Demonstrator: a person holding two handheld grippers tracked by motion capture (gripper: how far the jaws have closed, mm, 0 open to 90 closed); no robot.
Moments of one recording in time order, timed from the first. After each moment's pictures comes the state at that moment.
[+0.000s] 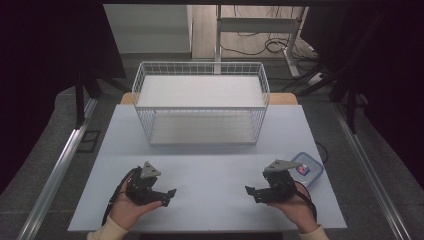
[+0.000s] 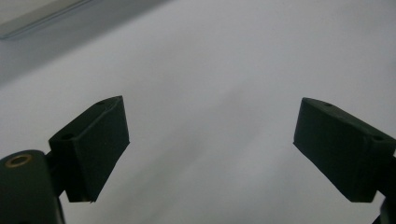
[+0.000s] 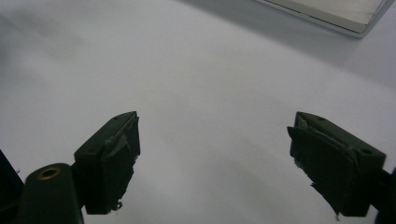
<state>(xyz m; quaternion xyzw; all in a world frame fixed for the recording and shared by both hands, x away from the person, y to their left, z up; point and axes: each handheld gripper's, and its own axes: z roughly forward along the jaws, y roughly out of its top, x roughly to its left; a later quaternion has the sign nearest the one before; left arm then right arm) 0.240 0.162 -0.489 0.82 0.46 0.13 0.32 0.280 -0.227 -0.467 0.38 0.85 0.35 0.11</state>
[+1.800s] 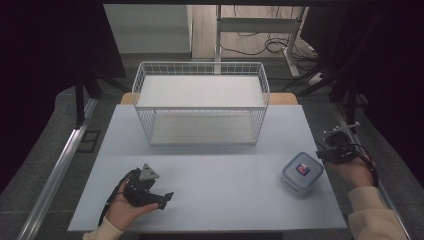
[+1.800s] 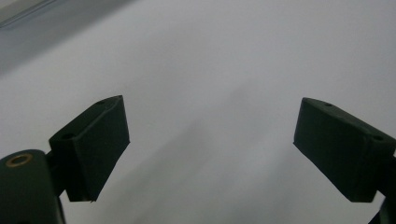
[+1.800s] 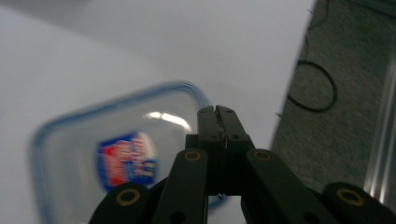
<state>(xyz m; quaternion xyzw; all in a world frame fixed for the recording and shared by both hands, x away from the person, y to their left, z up) 0.239 0.170 -0.494 0.84 0.44 0.13 0.31 0.378 -0.384 -0.422 0.51 0.82 0.18 0.18</state>
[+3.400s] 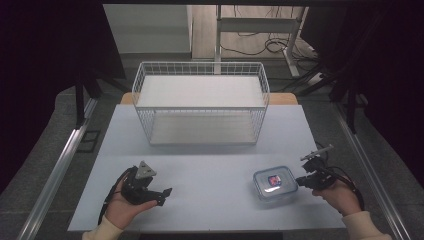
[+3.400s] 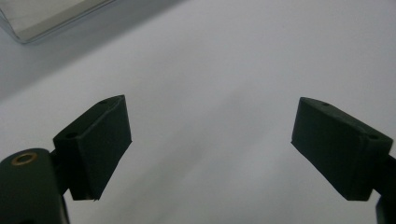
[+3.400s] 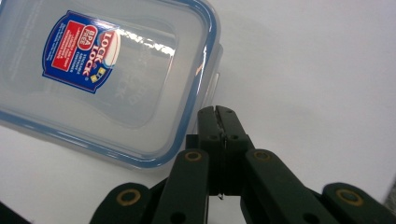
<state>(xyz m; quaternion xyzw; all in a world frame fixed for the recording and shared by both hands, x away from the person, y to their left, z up) 0.240 0.174 -0.489 0.82 0.44 0.15 0.32 0.321 -0.326 -0.455 0.46 0.87 0.16 0.09</state>
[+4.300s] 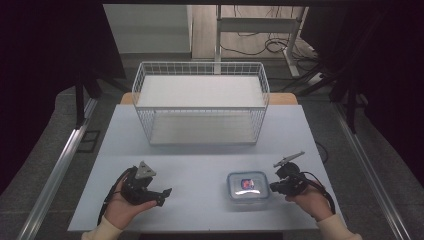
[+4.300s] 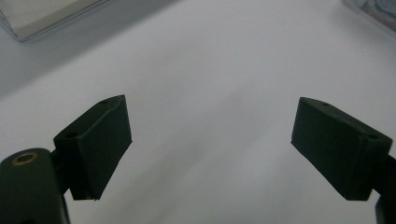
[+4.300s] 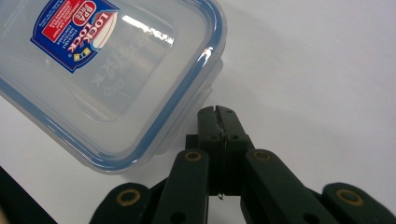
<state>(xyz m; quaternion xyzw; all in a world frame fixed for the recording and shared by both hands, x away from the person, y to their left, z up) 0.239 0.176 -0.488 0.82 0.45 0.14 0.32 0.311 -0.260 -0.477 0.41 0.89 0.20 0.04</state>
